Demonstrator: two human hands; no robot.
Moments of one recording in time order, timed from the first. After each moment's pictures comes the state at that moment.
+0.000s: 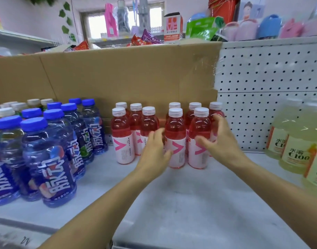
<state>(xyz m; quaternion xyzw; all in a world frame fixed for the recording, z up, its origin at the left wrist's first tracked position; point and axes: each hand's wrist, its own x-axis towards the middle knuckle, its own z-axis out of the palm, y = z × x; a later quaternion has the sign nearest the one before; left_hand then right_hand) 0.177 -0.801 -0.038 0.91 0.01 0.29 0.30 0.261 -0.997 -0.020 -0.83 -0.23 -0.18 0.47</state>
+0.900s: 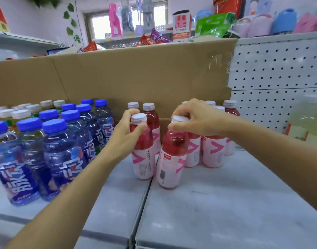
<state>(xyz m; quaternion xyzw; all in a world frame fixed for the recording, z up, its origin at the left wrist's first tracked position) 0.126 -0.710 0.018 0.84 0.02 0.32 0.43 0.215 -0.923 0.079 -0.86 -0.44 -0.09 0.25</state>
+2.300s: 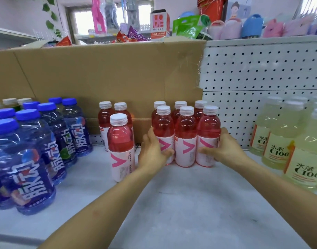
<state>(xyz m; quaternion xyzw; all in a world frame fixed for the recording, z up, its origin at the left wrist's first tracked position) 0.215 -0.832 -0.052 0.90 0.09 0.25 0.34 0.282 -1.047 -0.032 -0.88 -0.15 -0.08 0.44</state>
